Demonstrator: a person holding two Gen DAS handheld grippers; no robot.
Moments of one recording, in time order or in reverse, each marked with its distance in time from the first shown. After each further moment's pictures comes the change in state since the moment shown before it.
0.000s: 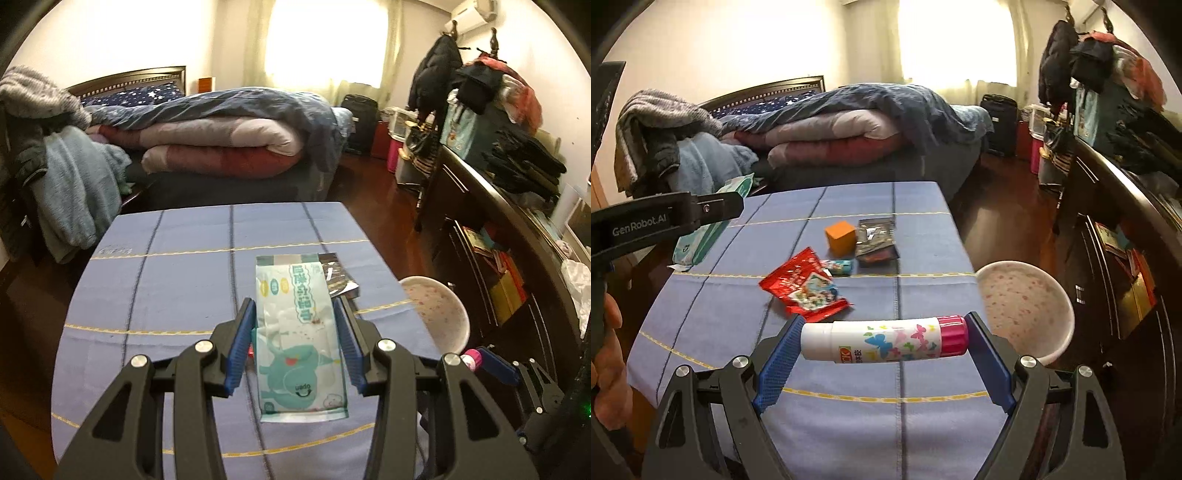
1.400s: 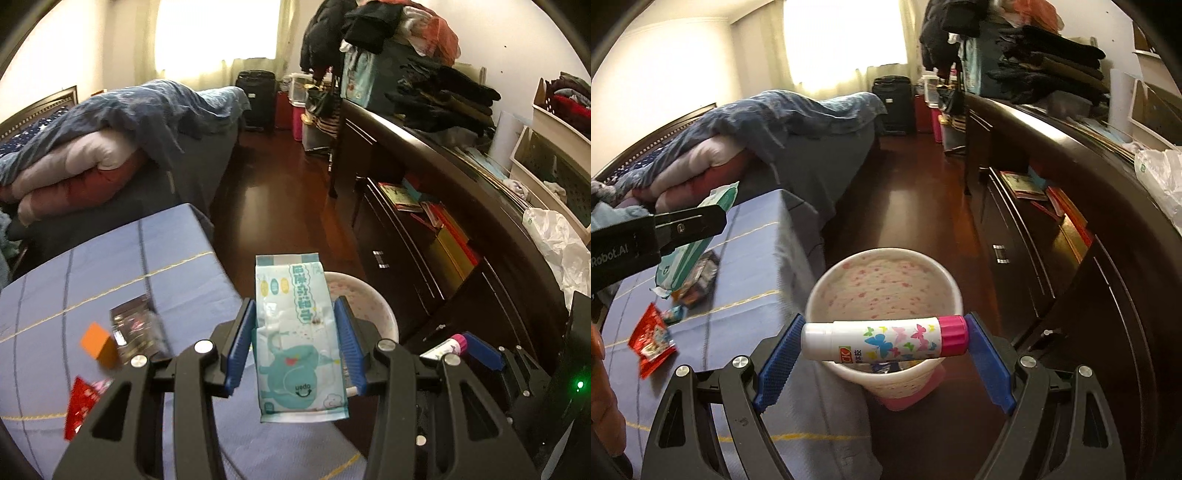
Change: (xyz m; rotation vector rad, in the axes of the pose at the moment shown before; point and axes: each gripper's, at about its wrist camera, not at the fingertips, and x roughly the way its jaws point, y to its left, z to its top) left arm 0.121 -0.191 0.024 0.257 0.090 -0.269; right arm 0.038 -0.181 -0.007 0.286 0.011 -0.266
